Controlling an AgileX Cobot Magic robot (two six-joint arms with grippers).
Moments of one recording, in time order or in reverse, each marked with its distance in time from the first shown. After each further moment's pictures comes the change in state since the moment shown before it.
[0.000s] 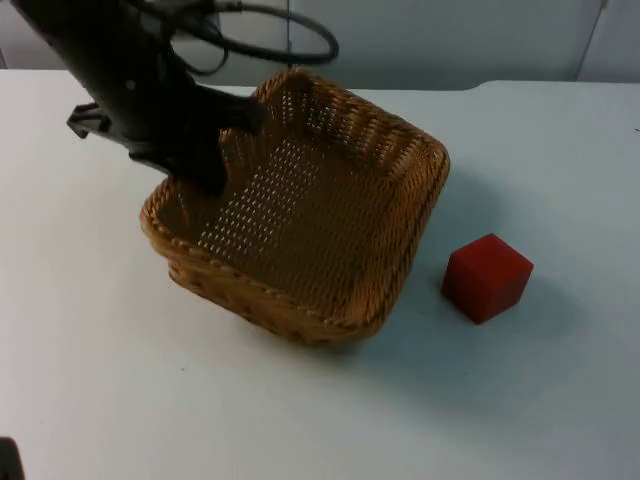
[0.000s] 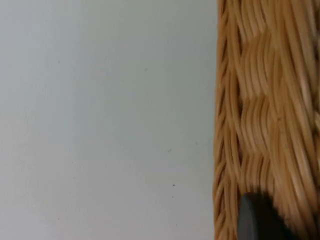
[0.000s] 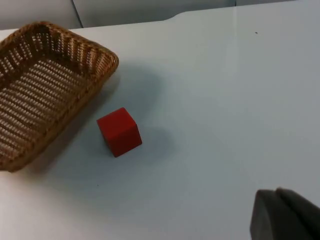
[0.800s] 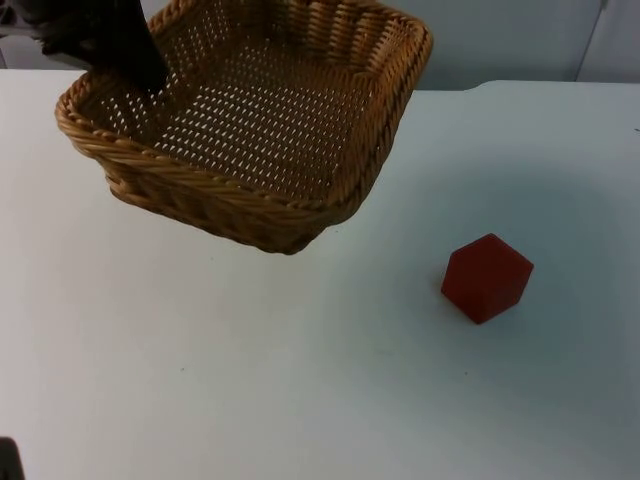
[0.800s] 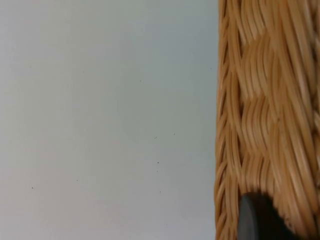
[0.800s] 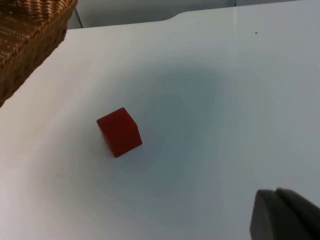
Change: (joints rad) right arm 0.000 0.000 0.000 0.000 0.000 0.000; left arm 0.111 -0.185 0.002 -0.063 0.154 0.019
